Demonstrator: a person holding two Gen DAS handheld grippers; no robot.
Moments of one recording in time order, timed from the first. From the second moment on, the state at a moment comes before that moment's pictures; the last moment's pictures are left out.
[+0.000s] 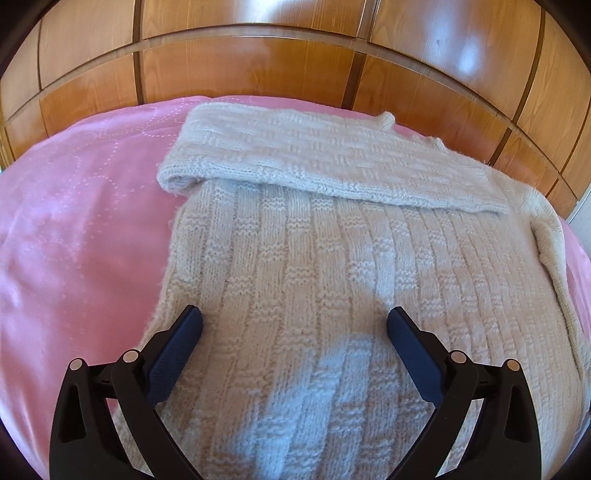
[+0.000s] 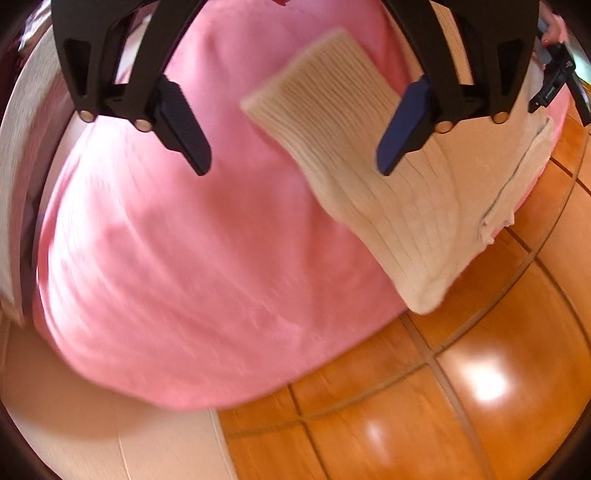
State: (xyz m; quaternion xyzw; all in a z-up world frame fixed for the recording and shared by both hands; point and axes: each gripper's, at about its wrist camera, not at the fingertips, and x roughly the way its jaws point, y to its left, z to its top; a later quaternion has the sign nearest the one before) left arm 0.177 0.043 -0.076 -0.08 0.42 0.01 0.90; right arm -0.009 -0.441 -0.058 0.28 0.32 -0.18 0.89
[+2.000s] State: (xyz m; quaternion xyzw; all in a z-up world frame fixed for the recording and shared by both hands) left arm 0.220 -0.074 -0.005 -0.17 0.47 -0.25 0.83; right arm 0.092 -0.370 -0.069 0.32 0.23 -0.17 0.90
